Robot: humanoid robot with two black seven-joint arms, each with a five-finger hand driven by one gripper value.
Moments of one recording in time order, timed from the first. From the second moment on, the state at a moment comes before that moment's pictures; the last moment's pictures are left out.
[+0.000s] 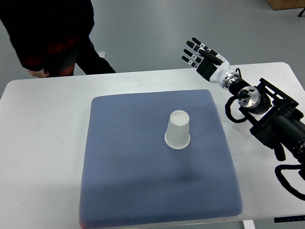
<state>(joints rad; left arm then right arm) -0.05 0.00 -0.01 -0.21 0.12 -0.10 0.22 0.85 -0.07 0.91 0.54 -0.02 0.25 0.04</state>
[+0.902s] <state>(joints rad) -0.06 0.00 -0.01 -0.22 0.11 -0.10 0.22 0.96 -0.15 0.59 0.56 -0.20 0.26 0.02</state>
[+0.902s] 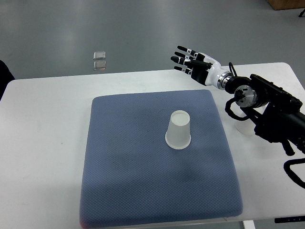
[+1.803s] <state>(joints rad) -0.06 0.00 -0.01 -0.24 0.12 -0.11 0.22 1.98 -0.42 -0.69 1.13 -0.44 0.61 -0.17</state>
